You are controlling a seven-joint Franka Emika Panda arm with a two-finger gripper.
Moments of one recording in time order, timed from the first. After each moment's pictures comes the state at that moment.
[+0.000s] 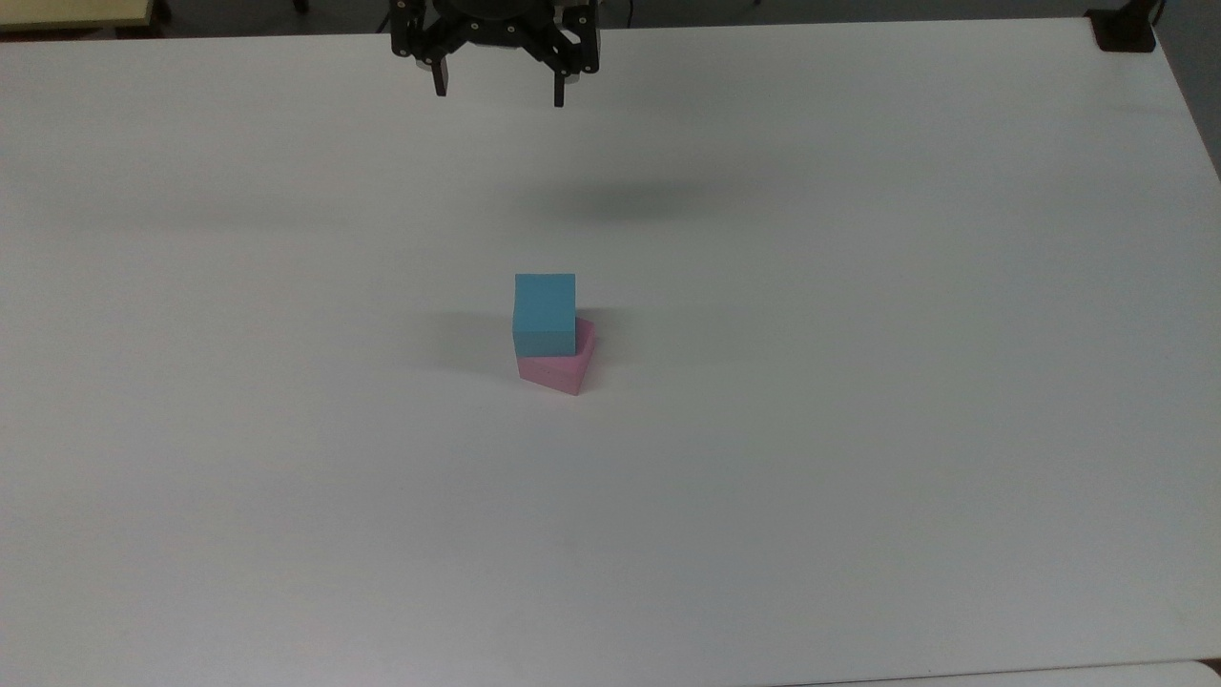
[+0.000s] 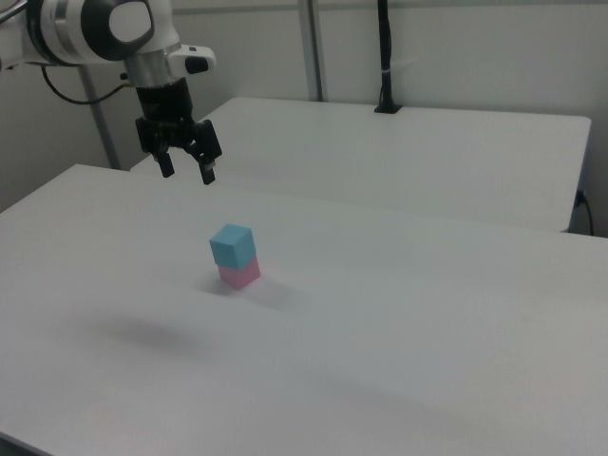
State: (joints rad) arm 0.05 0.11 0.02 -1.53 -0.06 1.62 0.10
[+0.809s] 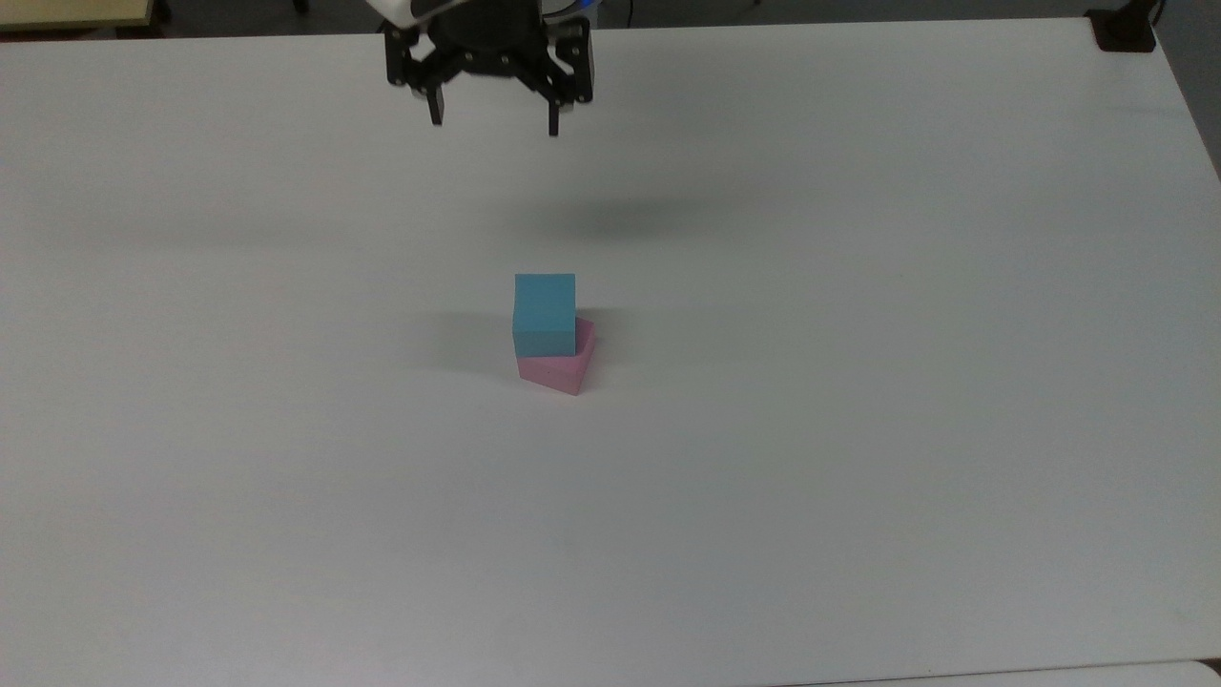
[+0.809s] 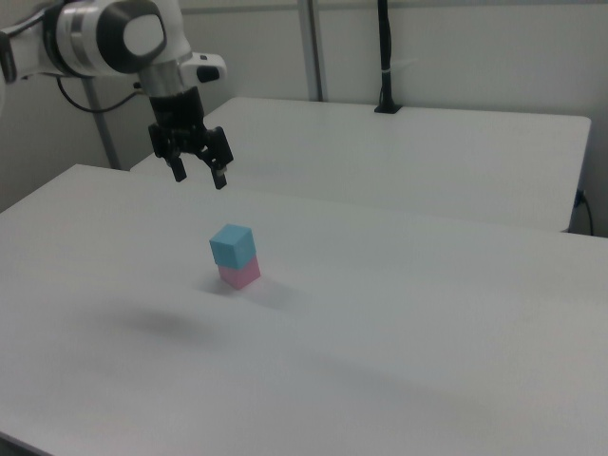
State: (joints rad) arm 0.03 0.14 0.03 -1.53 -0.06 1.69 0.10
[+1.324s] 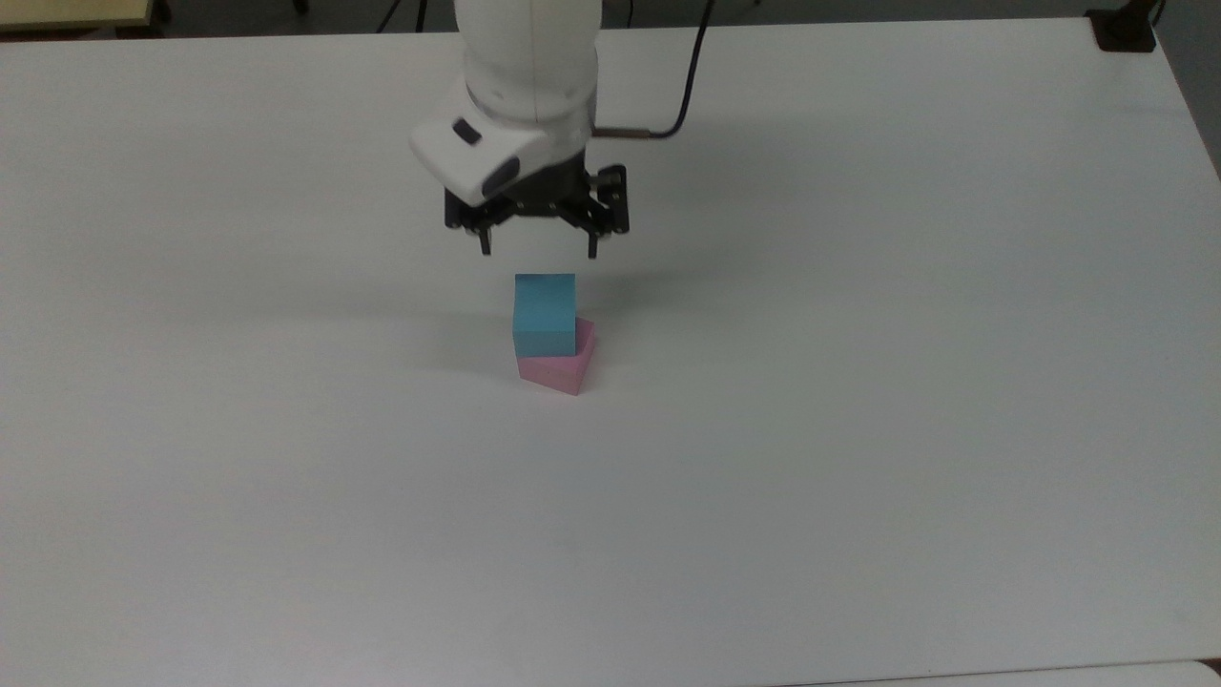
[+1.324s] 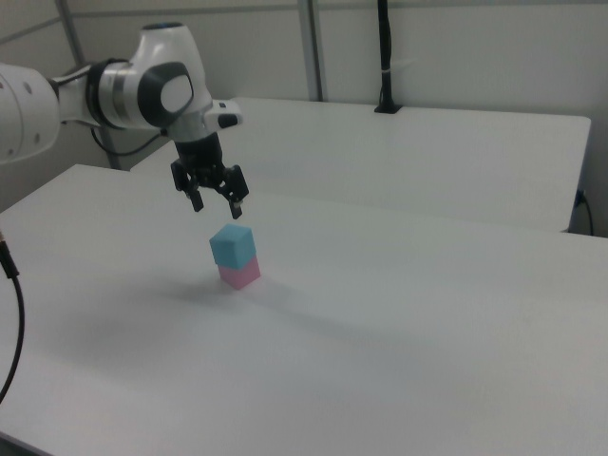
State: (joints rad) arm 0.07 0.33 0.04 -1.54 -0.06 1.90 0.10
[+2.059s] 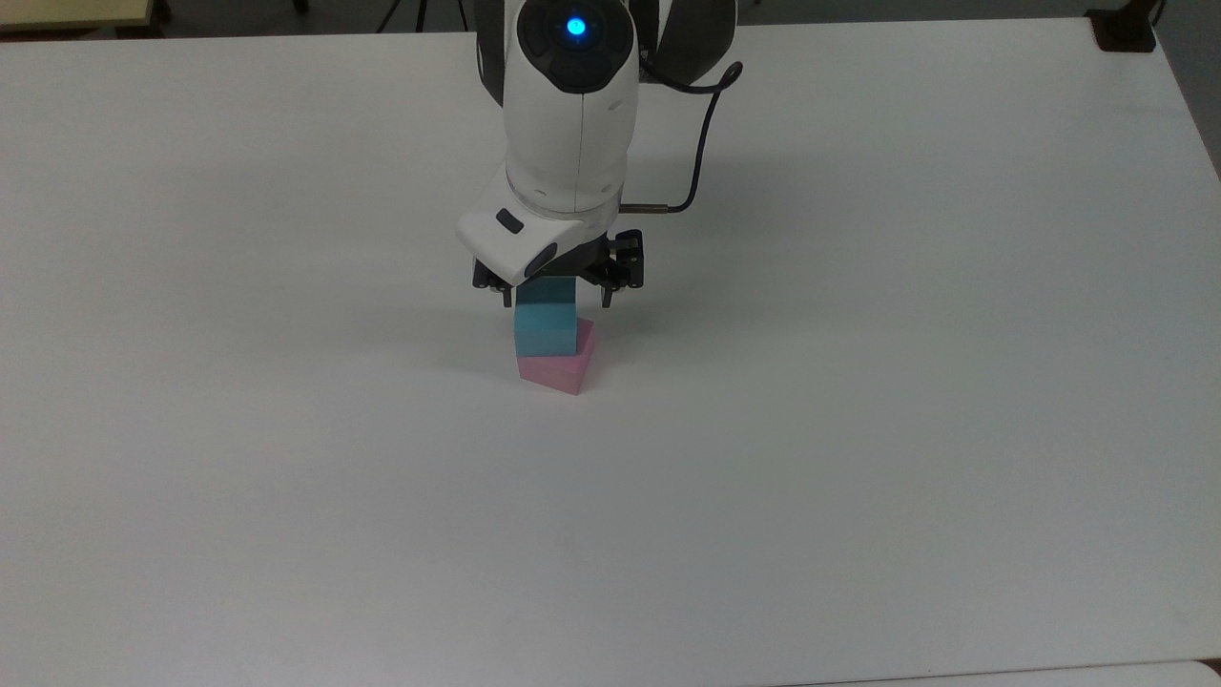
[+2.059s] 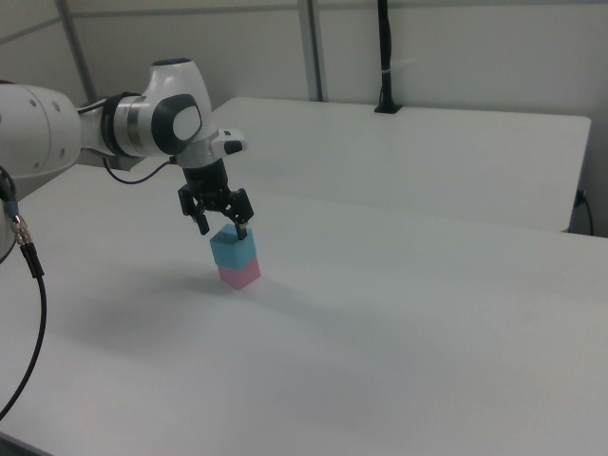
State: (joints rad) arm 0.09 0.43 0.04 -1.53 -0.11 1.96 0.10
